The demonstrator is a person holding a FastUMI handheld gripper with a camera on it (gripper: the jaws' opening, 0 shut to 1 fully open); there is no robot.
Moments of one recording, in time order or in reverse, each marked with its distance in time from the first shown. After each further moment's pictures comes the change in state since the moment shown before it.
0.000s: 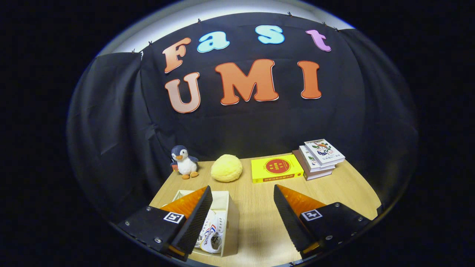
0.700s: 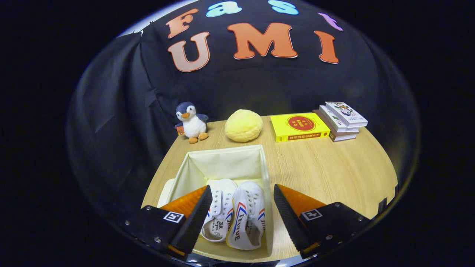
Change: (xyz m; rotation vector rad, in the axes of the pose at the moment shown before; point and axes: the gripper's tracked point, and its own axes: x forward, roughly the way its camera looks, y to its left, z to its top) arm 0.051 0.094 -0.123 -0.005 0.259 0.015
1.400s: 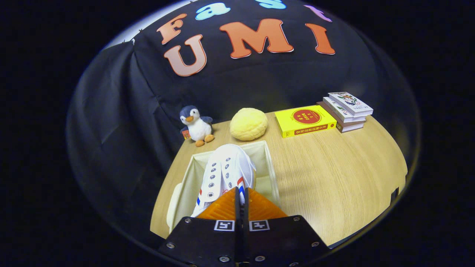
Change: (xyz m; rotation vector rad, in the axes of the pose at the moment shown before) arm 0.022 0.014 -0.034 0.054 0.055 0.029
